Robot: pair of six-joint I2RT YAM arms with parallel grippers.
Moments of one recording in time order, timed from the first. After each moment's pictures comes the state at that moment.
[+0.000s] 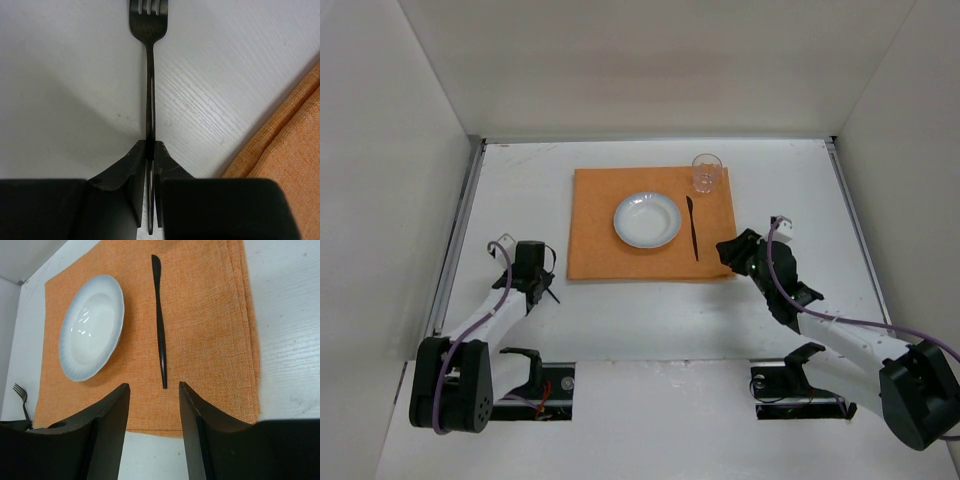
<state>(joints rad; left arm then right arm) -0.12 1.11 0.39 -0.20 -0.37 -0.82 0.49 1.00 0.35 0.30 0.22 0.76</state>
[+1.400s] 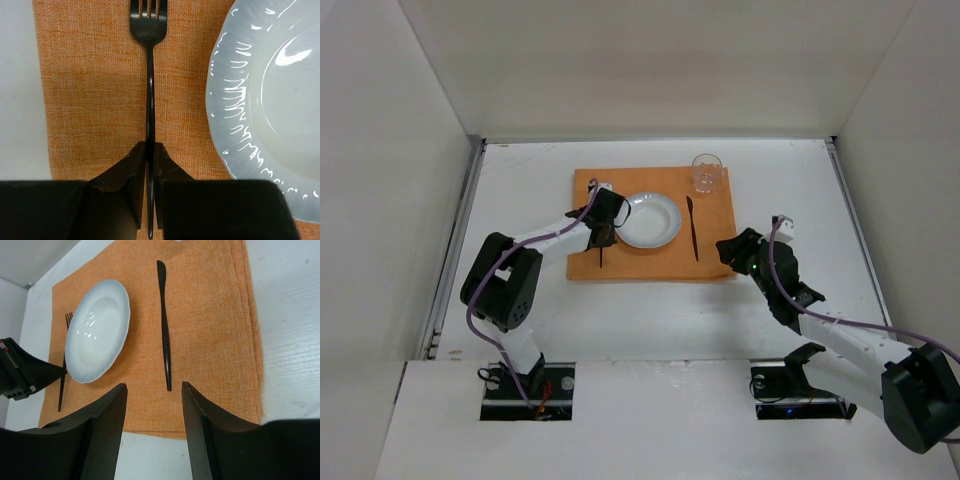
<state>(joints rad) -0.52 1.72 1.05 -0.31 -0.35 -0.45 0.49 0.97 0.35 0.30 0.22 0.76</state>
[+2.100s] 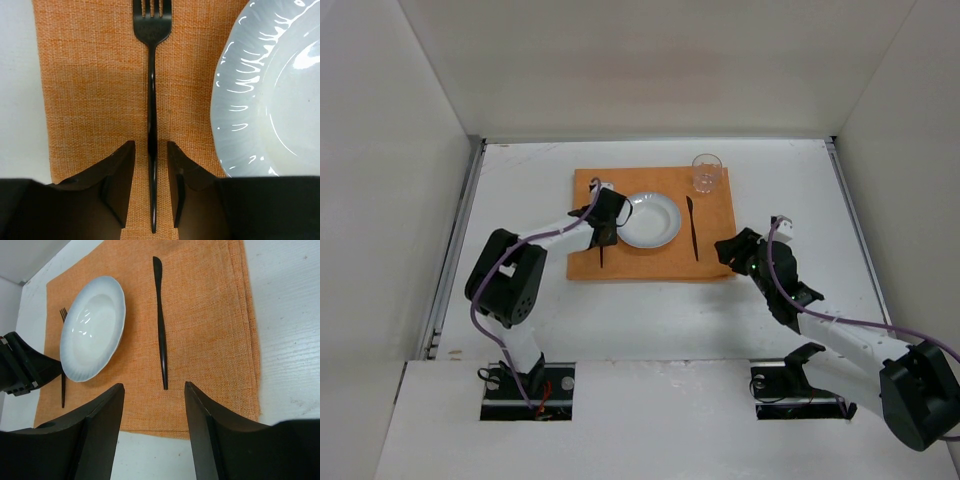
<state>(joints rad) -0.52 1.77 1.07 -0.29 -0.39 -0.43 0.49 0.99 0.35 0.31 0.22 0.75</state>
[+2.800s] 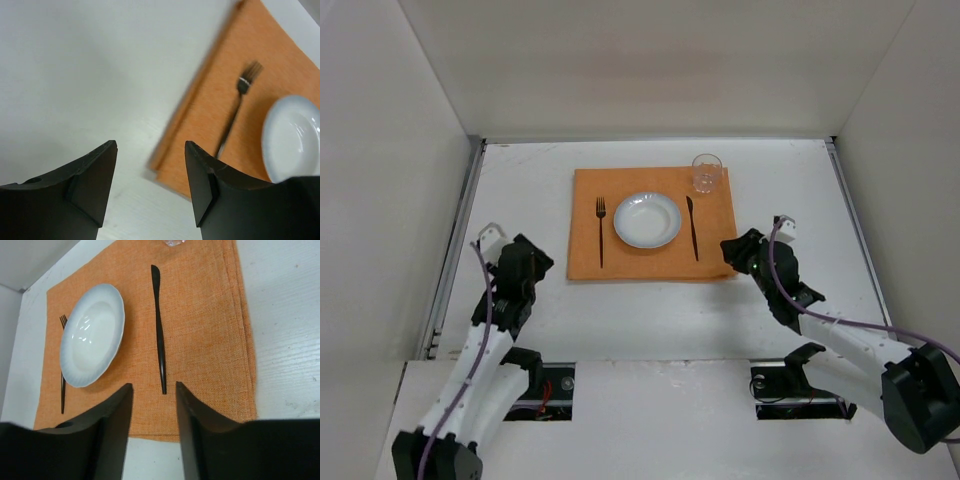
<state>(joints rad) -0.26 0.74 0.51 -0.35 -0.43 -0.74 0.49 0.98 0.35 0.31 0.24 0.75</state>
